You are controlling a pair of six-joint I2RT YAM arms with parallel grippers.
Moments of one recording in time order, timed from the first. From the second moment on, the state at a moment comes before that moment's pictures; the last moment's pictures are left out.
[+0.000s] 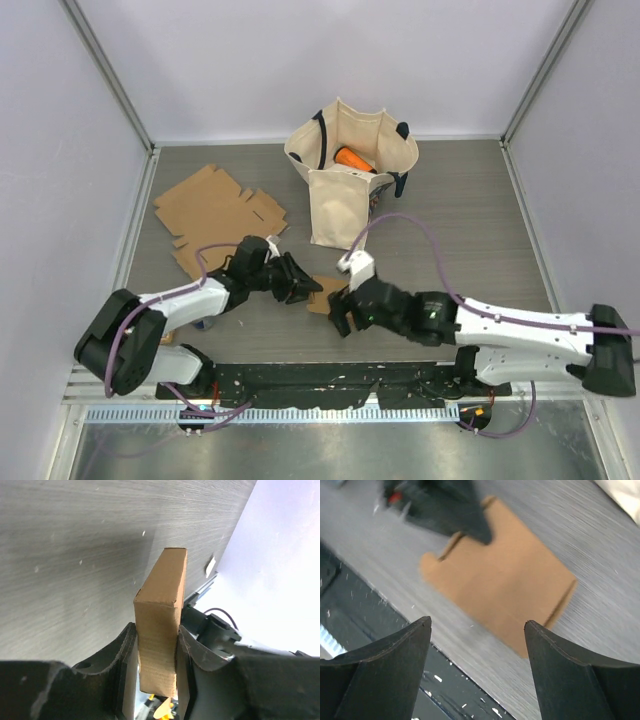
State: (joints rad) left arm -0.58 1.37 0.52 0.18 0.50 -1.21; right arm 1.14 1.01 0.71 -0.38 0.29 0.52
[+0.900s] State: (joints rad) left arm -0.51 1.17 0.32 0.18 0.73 -1.67; right arm 1.47 1.22 0.74 -0.20 0.58 -0.05
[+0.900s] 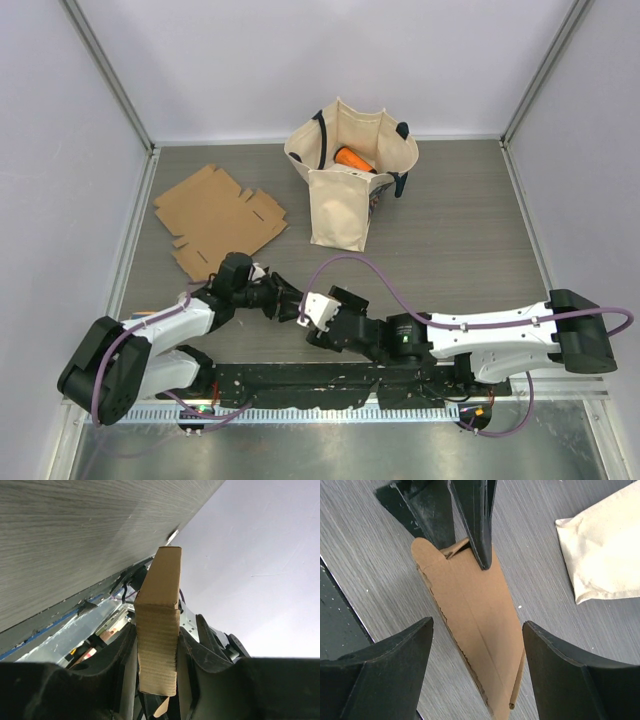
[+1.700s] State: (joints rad) left arm -0.51 0.95 0.41 -0.05 0.56 -1.44; right arm 1.46 1.23 0.66 -0.11 0.65 -0.05
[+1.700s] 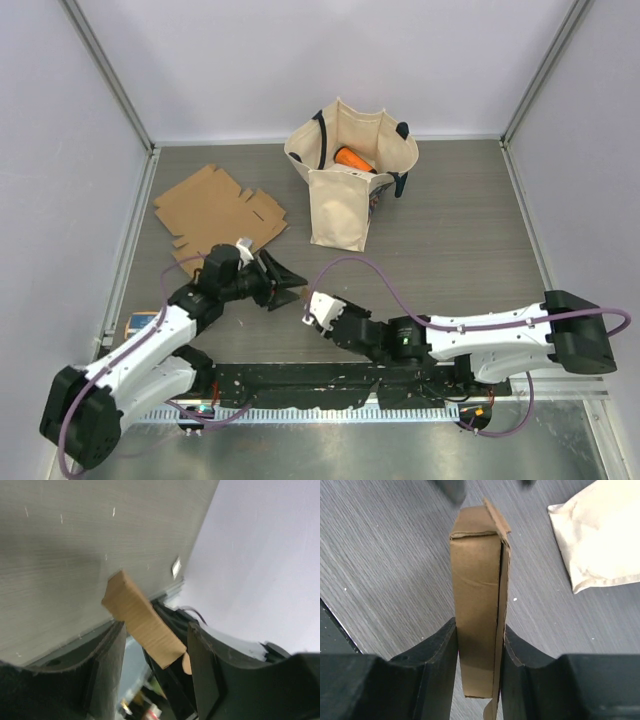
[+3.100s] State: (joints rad) left arm -0.76 0.97 0.30 0.41 0.28 -0.40; right arm 1.06 1.40 0.91 -0.53 -0.07 0.07
